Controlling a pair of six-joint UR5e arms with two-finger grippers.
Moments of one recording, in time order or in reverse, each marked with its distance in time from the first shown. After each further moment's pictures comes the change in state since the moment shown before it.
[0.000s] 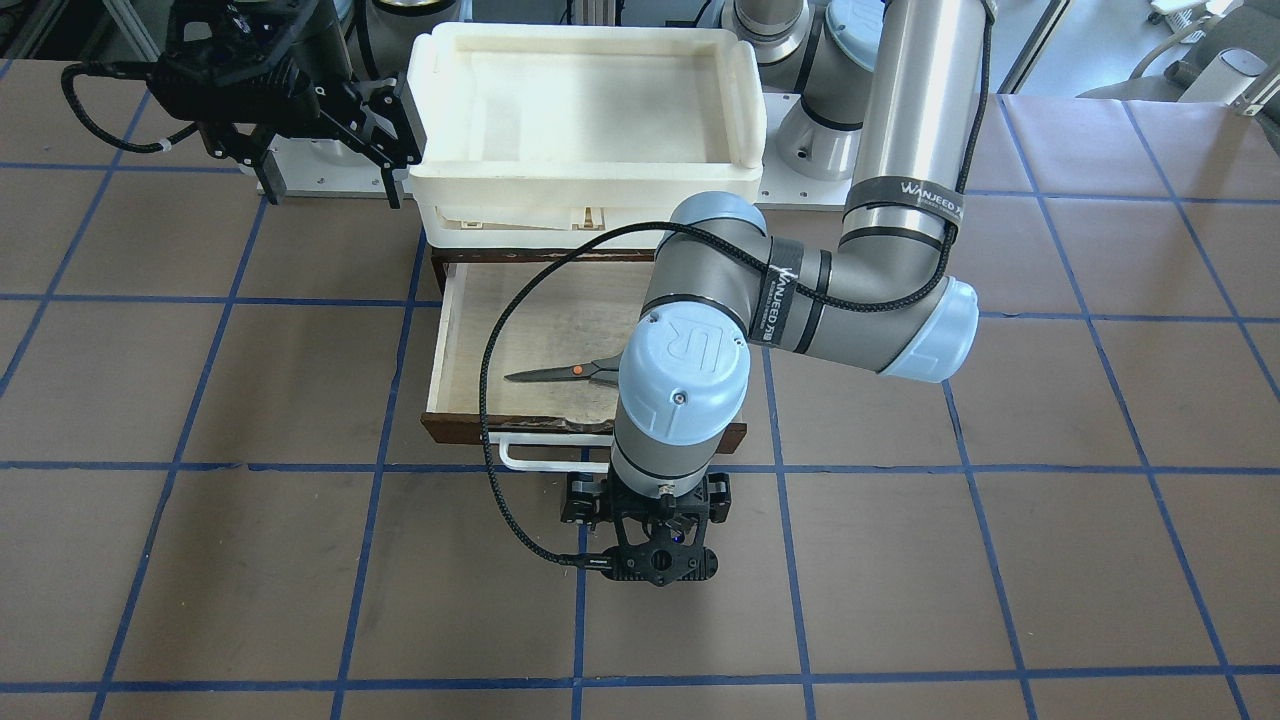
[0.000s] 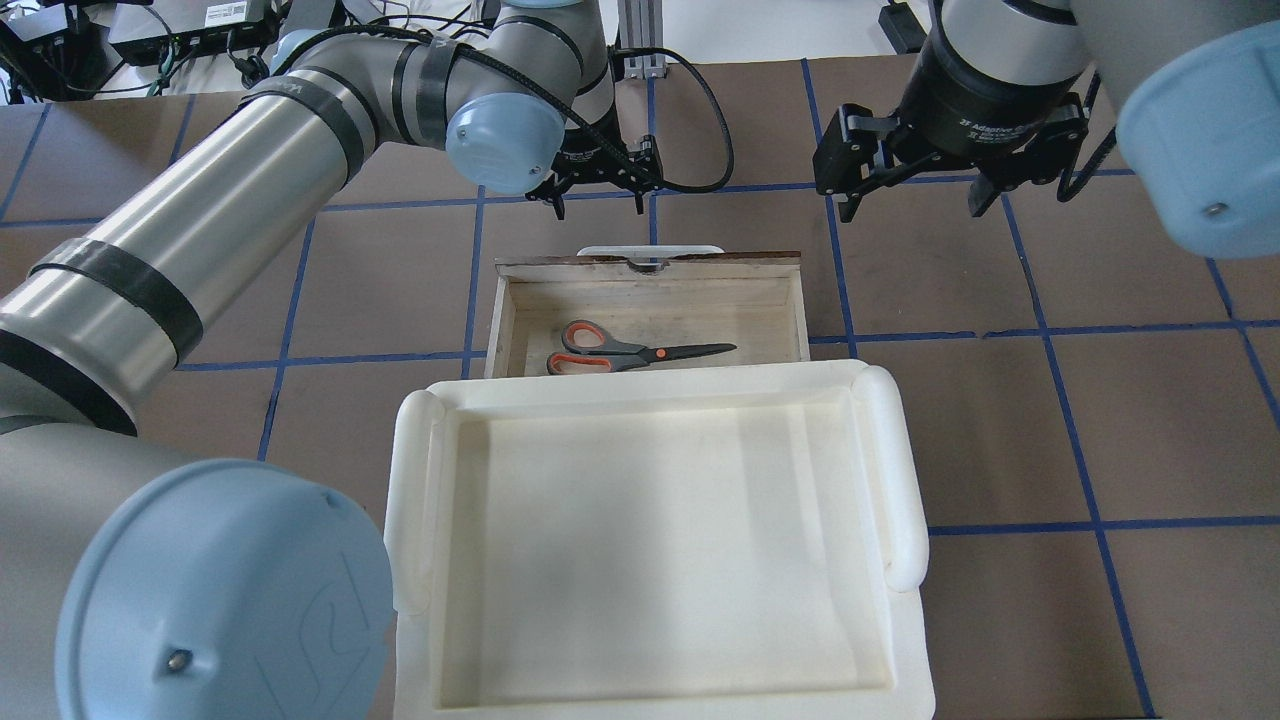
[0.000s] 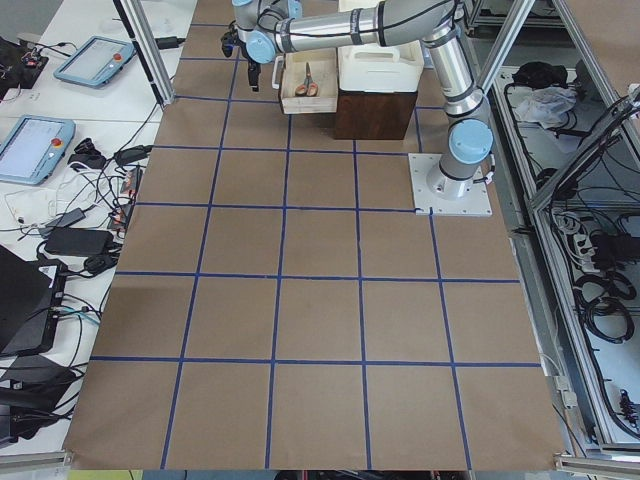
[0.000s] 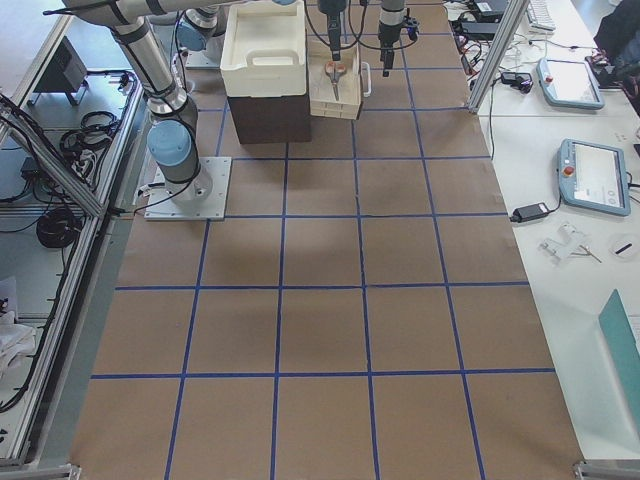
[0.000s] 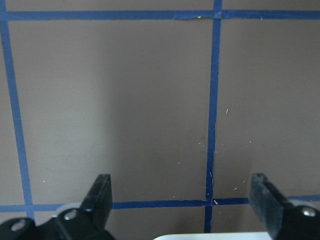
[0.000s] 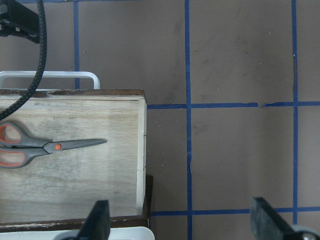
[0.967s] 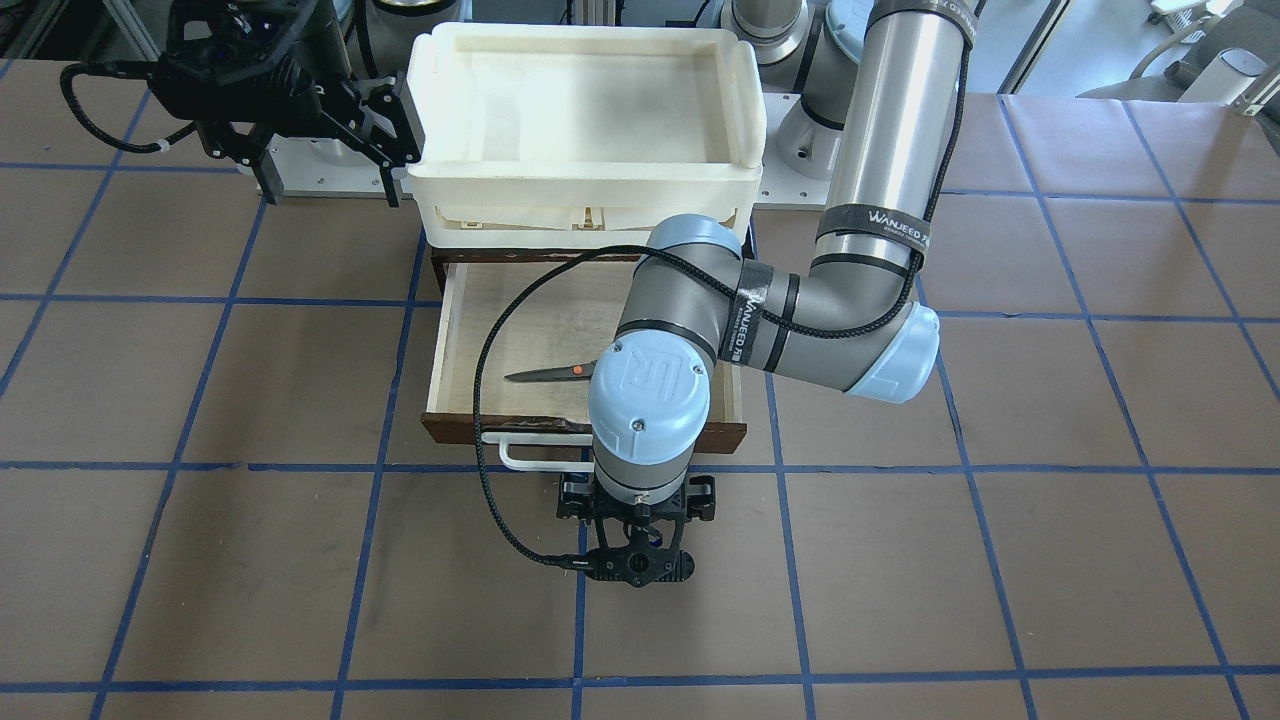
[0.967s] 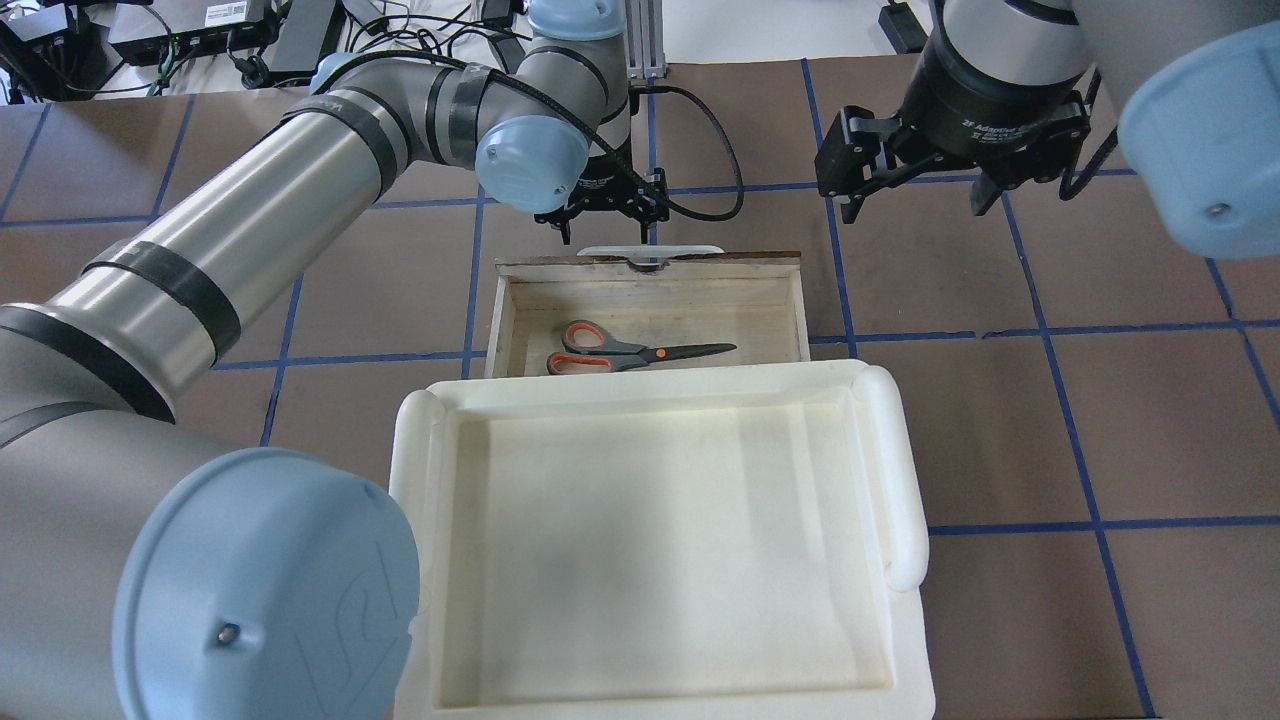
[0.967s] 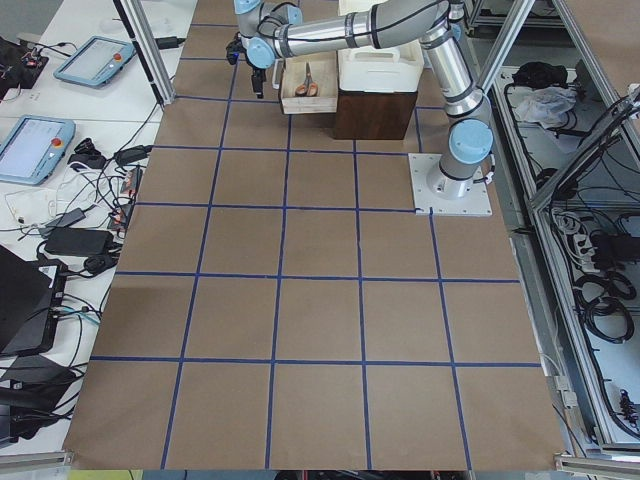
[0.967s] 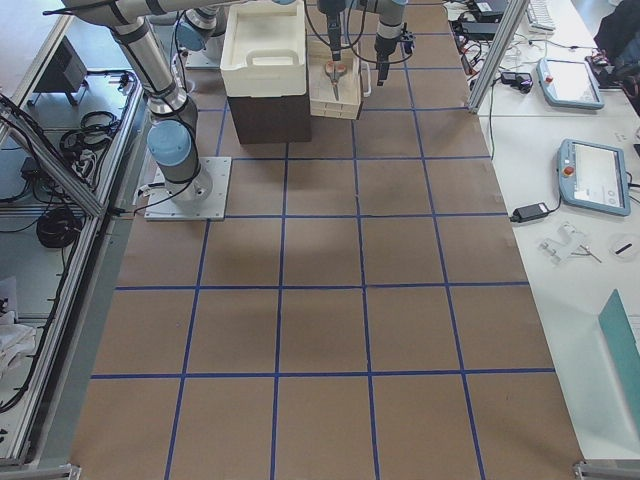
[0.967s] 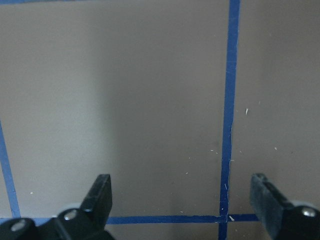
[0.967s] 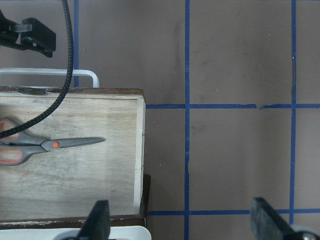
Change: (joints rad) left arm -0.022 -0.024 -0.006 -0.038 0.034 0.008; right arm 0.000 -0.001 0.000 0.001 -0.004 -0.019
